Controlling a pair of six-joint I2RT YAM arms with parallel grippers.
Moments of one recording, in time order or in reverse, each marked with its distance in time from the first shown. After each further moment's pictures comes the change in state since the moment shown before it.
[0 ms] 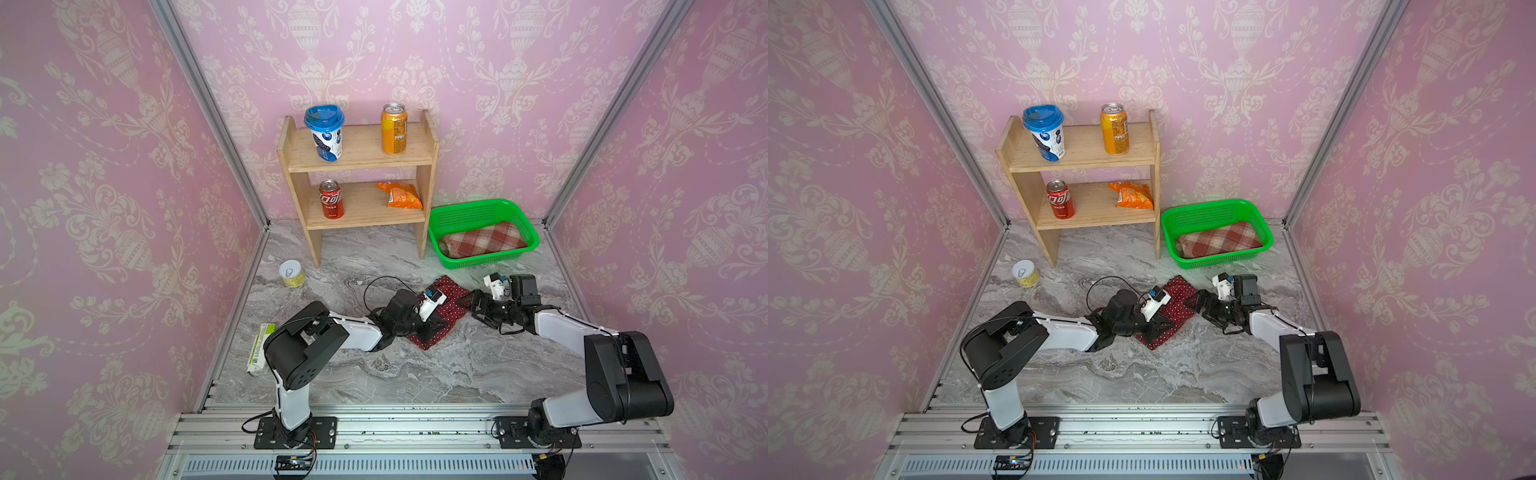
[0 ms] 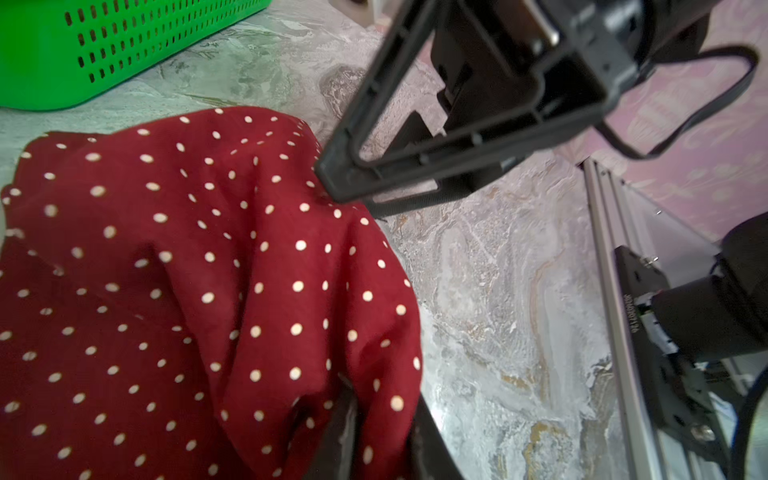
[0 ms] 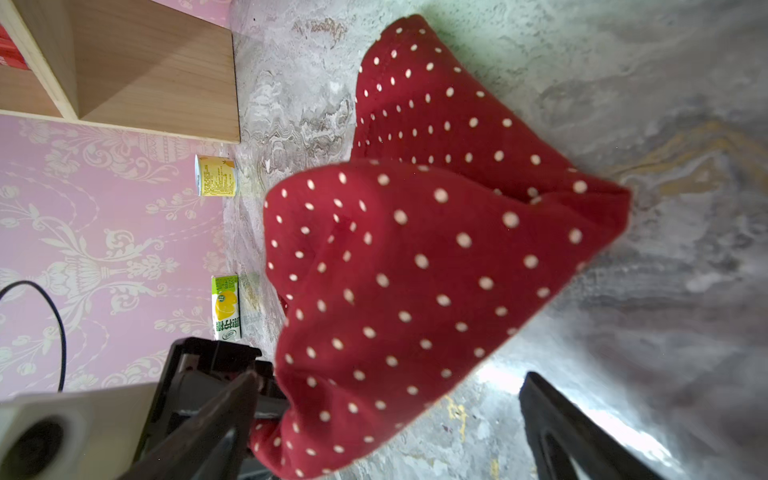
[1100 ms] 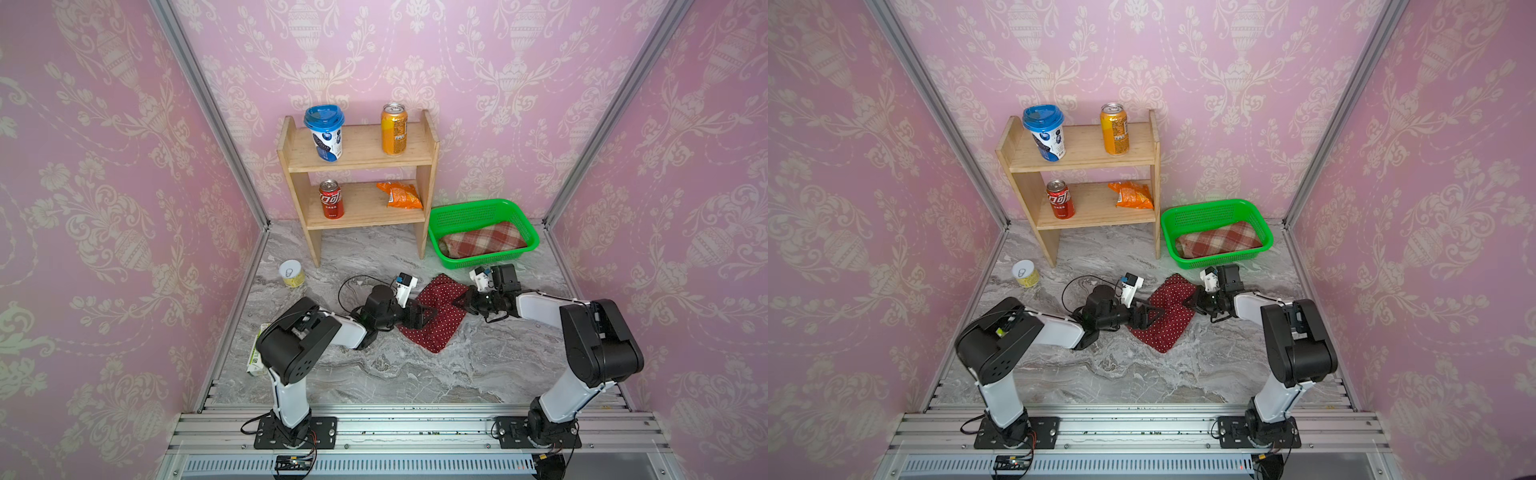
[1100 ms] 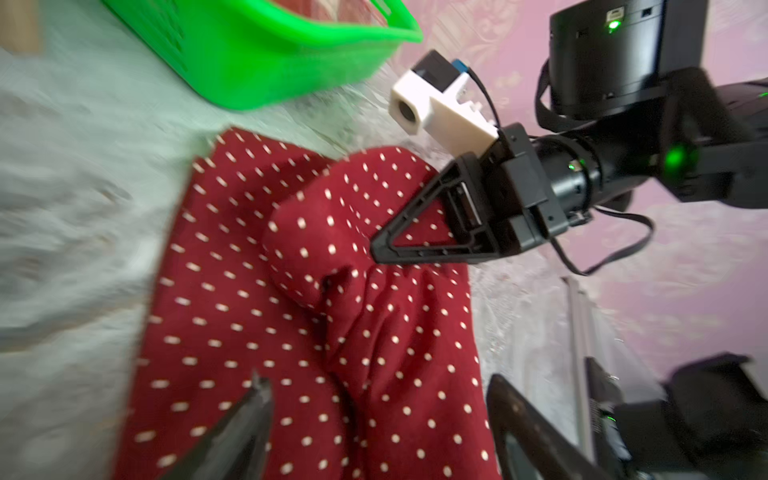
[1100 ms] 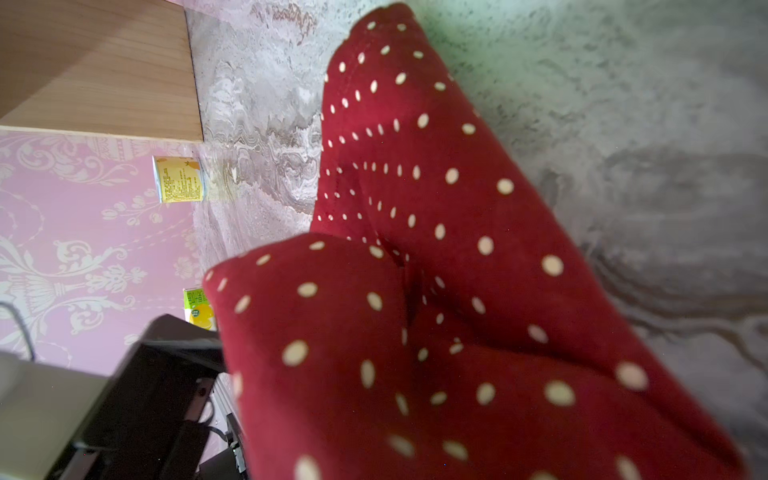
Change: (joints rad) left arm 0.093 -0.124 -0.111 0.093 -0.158 -0.154; right arm 0.079 0.203 0.216 -0.094 0.073 -0.010
